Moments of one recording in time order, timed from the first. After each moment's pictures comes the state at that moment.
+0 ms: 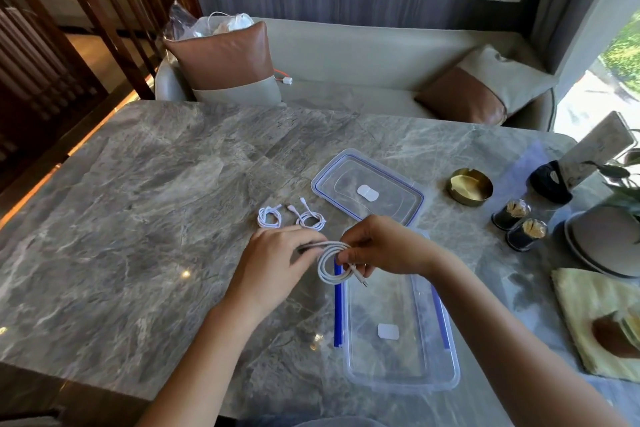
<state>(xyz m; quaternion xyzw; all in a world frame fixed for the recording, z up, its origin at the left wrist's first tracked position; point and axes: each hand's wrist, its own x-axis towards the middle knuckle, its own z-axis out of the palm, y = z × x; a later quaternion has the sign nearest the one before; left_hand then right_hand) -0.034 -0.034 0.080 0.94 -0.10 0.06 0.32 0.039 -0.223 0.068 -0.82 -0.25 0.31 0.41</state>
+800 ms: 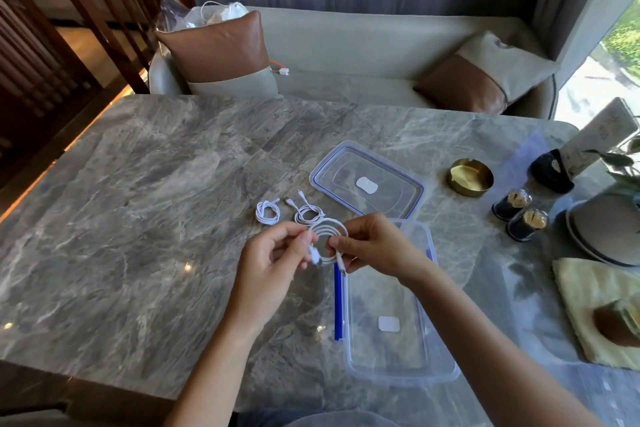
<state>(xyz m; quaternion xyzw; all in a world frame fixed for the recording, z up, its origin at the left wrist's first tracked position) -0.051 -0.047 0.076 0.72 0.05 0.04 0.69 0.021 -0.212 0.054 -0.74 -0.12 0.29 0.59</state>
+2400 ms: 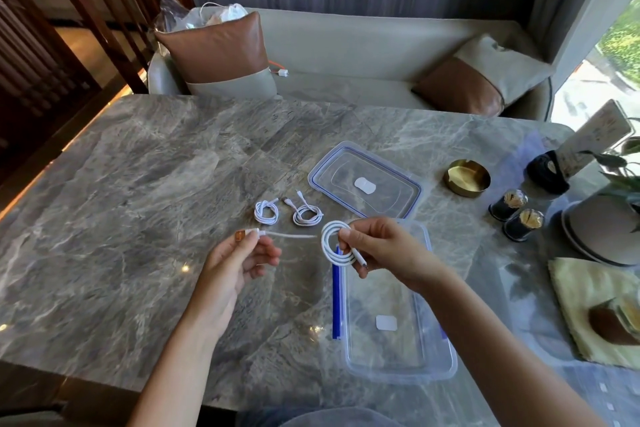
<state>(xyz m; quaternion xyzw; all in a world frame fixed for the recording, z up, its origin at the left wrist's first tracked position) -0.054 0.004 0.049 0.60 0.14 -0.02 0.79 0.012 -0.224 0.062 -0.66 -0.12 0.32 0.66</state>
